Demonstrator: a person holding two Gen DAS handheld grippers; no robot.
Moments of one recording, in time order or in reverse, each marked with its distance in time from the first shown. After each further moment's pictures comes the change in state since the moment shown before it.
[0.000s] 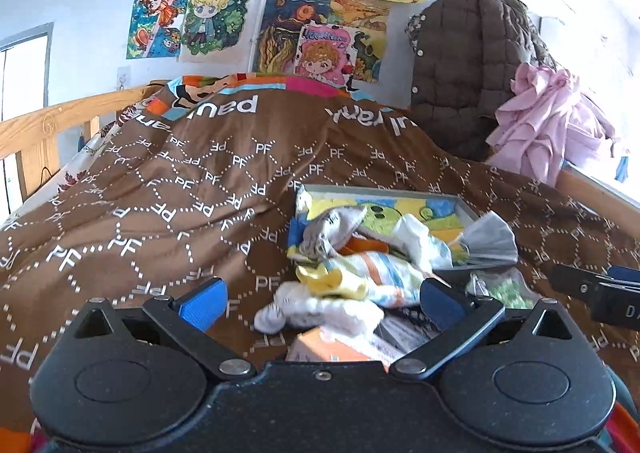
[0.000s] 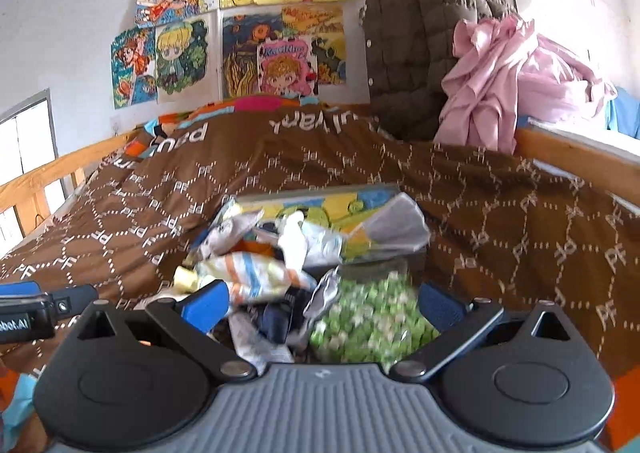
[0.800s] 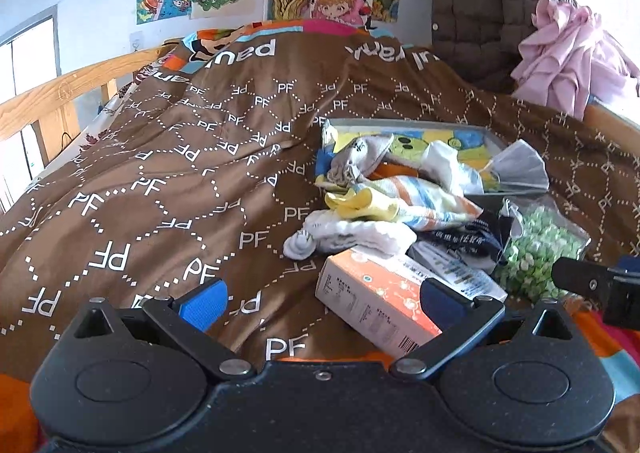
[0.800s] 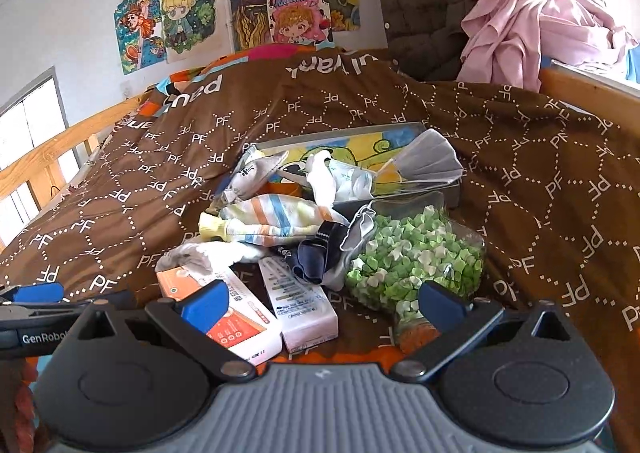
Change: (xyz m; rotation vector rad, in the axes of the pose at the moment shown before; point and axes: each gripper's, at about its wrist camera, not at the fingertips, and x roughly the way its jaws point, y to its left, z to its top) left arm 0.008 -0.003 -0.025 0.051 0.173 0.104; right arm 0.019 0.012 -0.016 0.037 0.153 0.058
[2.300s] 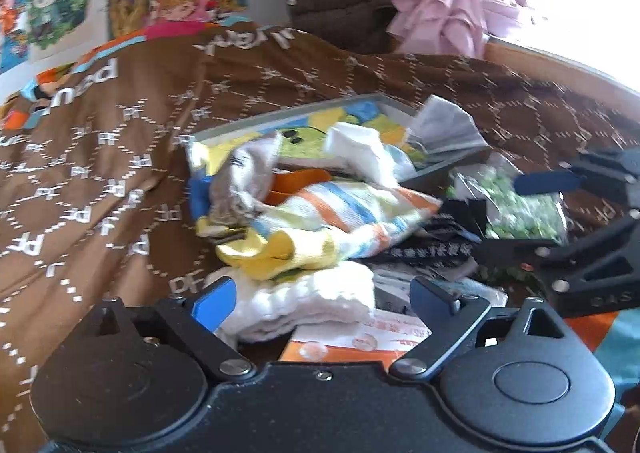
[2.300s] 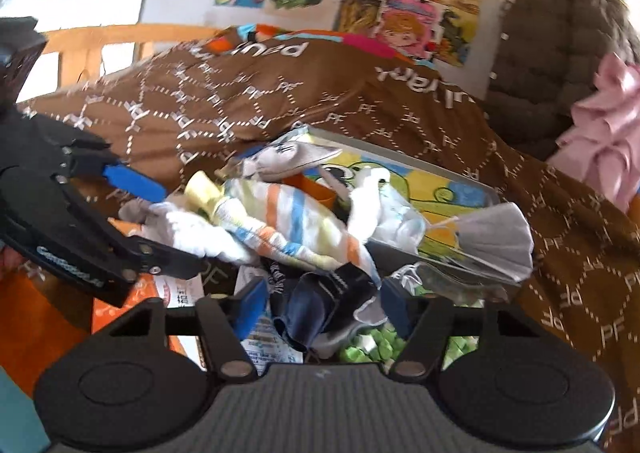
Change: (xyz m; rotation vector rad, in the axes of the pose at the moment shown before) left arm 0.121 -0.009 0.036 0.327 0.007 -0.373; right arm 0.097 0.028 0.007 -0.483 -0.030 0.042
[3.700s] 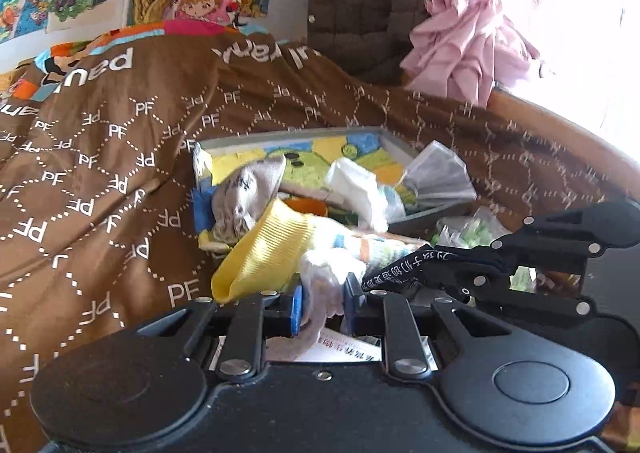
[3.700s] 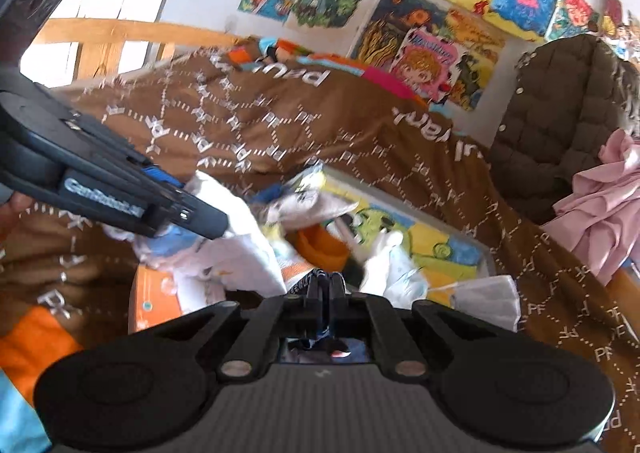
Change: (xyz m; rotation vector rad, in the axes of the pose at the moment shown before) left arm -0.032 0.016 0.021 -0.175 -0.053 -0.046; right arm -0.021 0.032 0.048 -0.110 -0.049 -0.050
